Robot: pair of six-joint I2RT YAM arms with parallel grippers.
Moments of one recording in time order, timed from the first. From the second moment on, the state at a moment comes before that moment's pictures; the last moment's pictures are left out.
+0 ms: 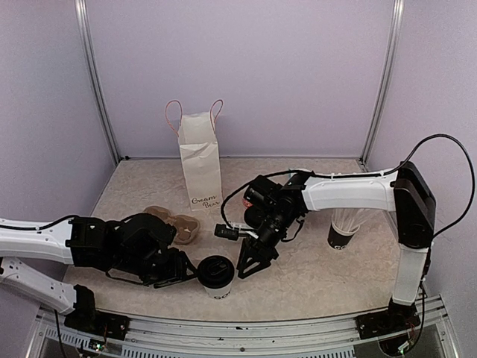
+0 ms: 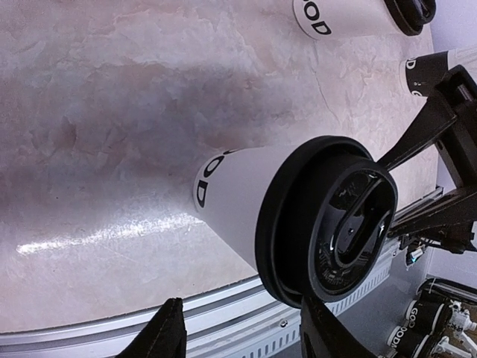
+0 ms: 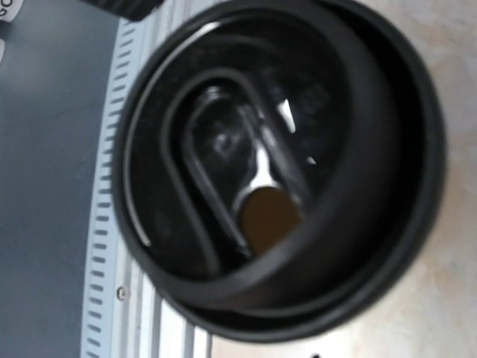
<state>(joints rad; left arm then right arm) -1.21 1.11 0.76 -0.58 -0.08 -1.25 0.94 1.93 1.45 -0.80 -0.82 -0.41</state>
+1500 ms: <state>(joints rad) -1.15 1.21 0.75 -0.51 -0.04 -1.15 0.88 2.05 1.56 -0.79 -0.90 -0.22</state>
